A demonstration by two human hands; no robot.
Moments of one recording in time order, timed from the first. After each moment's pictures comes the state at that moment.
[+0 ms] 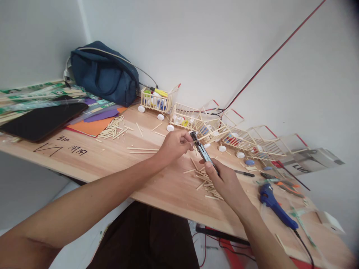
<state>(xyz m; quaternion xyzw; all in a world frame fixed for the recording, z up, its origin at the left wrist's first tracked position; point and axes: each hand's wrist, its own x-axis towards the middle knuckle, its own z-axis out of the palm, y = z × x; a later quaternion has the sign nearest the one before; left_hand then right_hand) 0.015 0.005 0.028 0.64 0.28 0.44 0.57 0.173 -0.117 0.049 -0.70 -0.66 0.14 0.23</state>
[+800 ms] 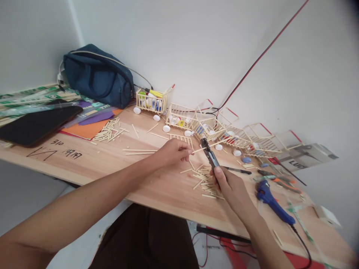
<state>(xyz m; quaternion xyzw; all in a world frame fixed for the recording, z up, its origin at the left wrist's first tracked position) 0.012 0.003 0.028 0.76 0.26 0.26 0.53 0.201 -0.143 0.037 -0.76 -0.59 0.15 0.23</state>
